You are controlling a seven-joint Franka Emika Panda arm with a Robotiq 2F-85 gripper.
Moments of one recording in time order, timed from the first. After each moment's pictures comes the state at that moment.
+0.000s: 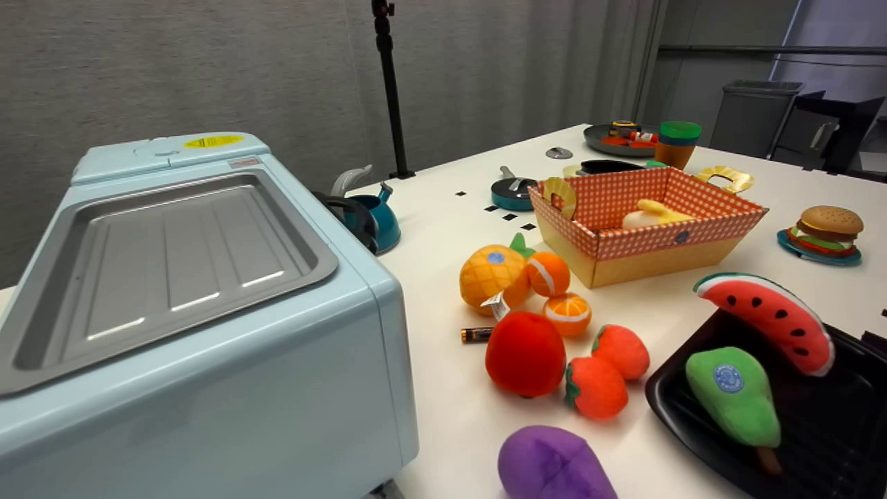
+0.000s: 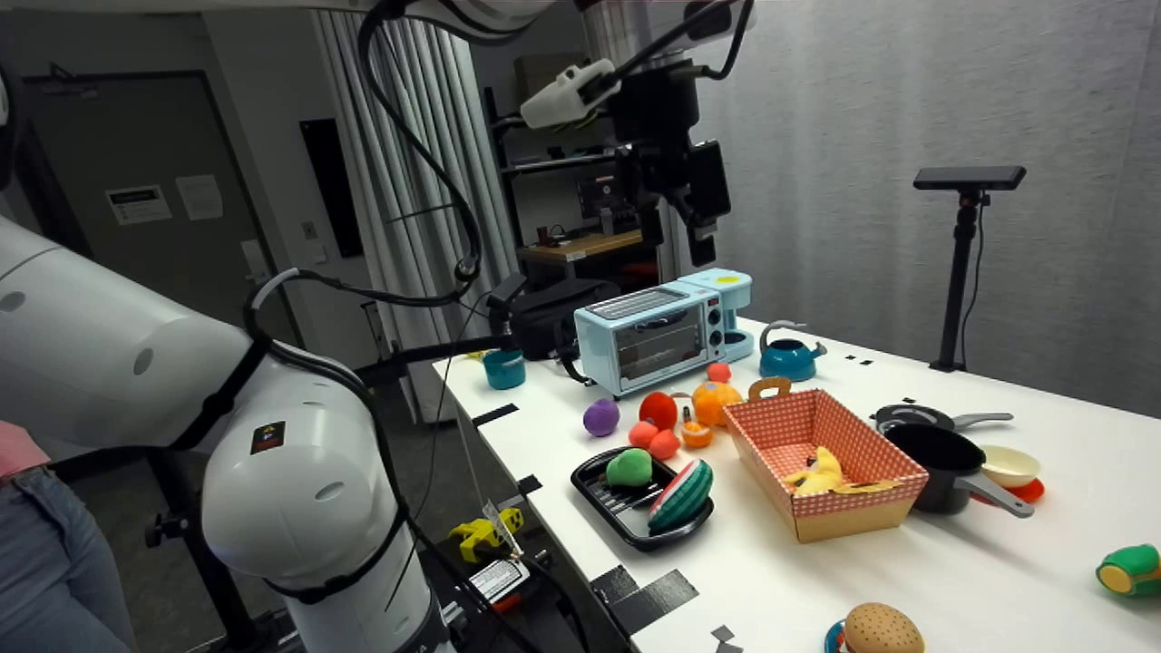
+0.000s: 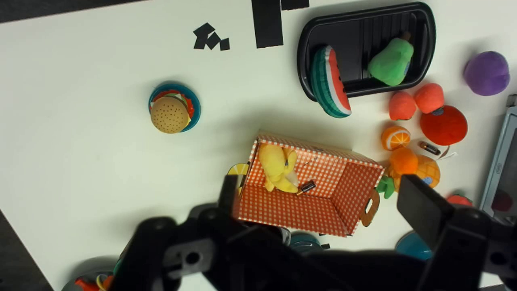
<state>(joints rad) -0.06 -0.74 -0.12 -2.38 -0.01 1.80 0.02</state>
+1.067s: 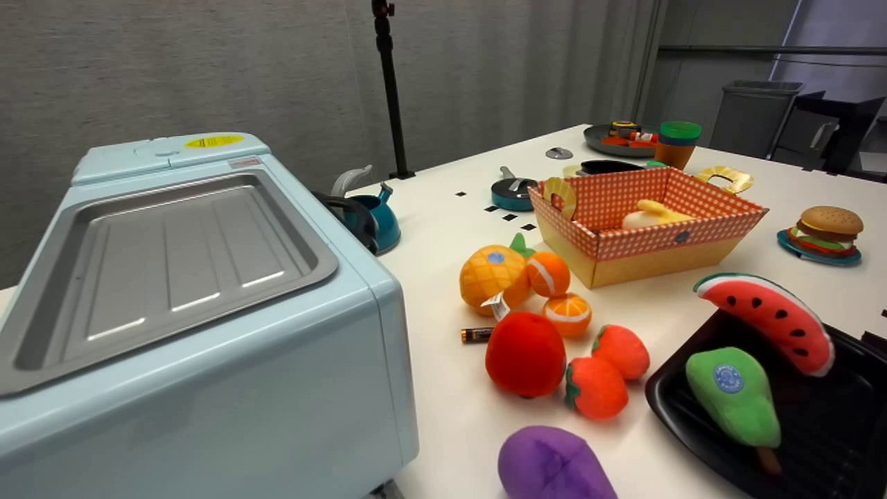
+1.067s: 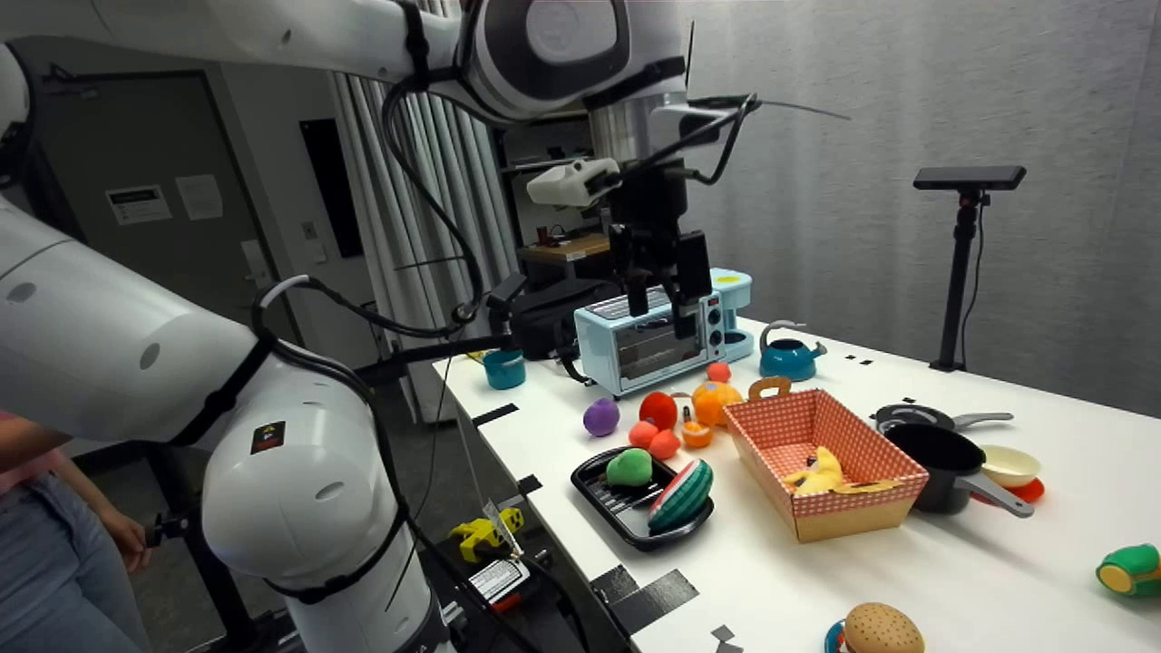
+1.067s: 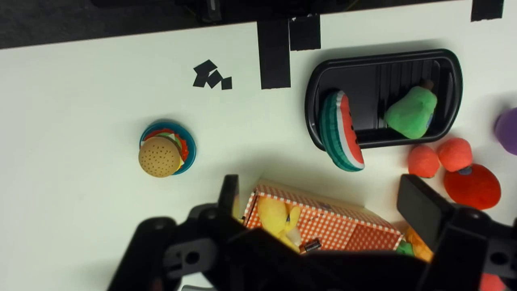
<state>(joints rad) -0.06 -0.70 -0.06 -2.53 -0.02 1.87 0.03</state>
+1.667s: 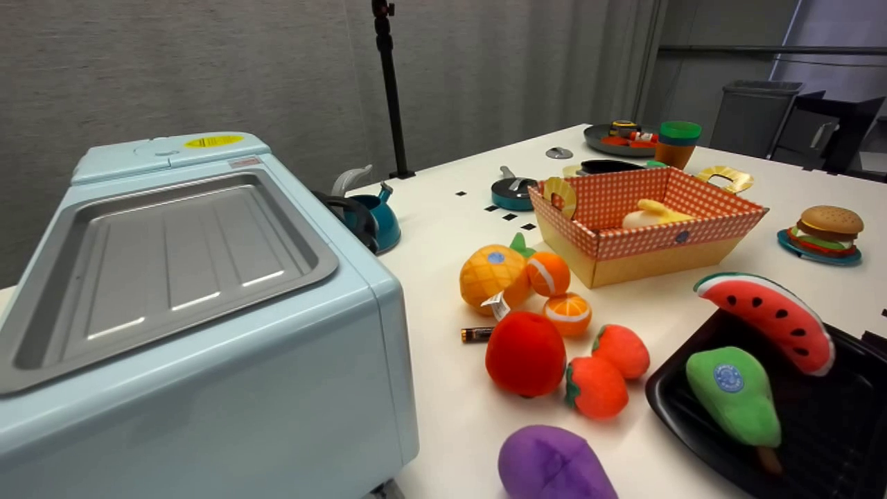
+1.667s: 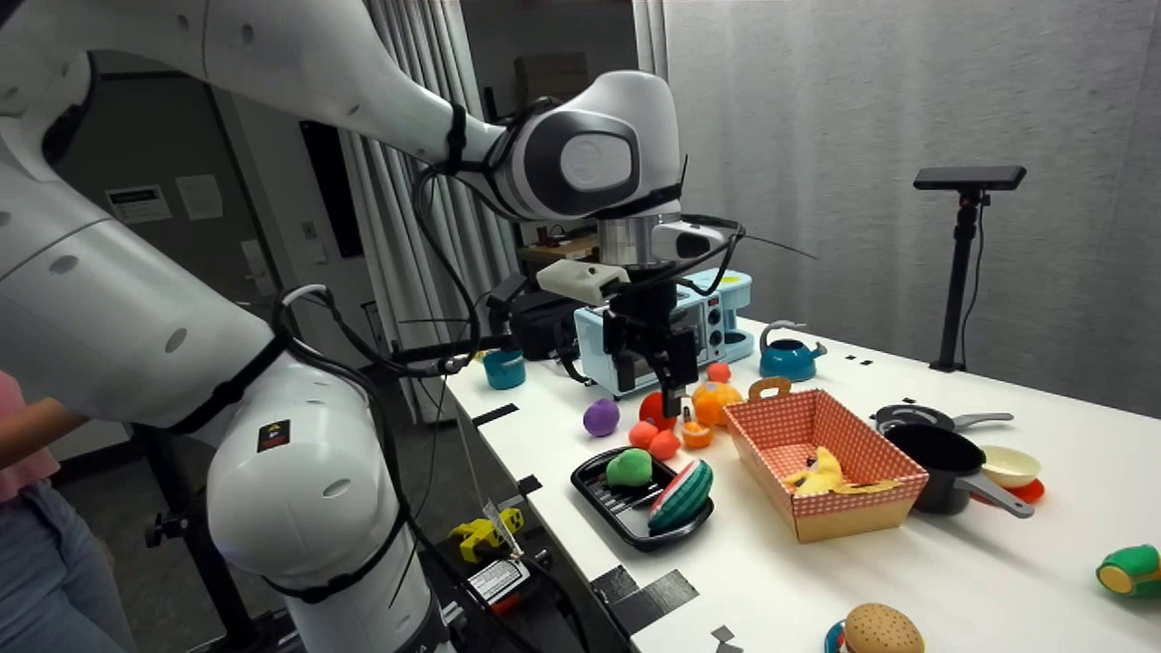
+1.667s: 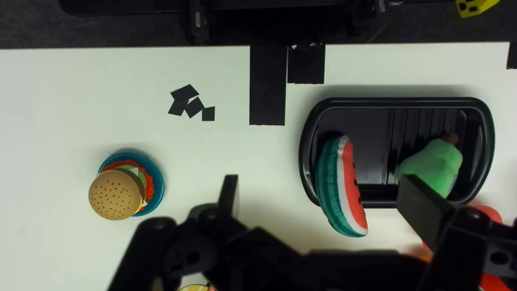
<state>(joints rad) -0.03 -0.56 0.01 -2.67 -0.02 2.05 0.03</state>
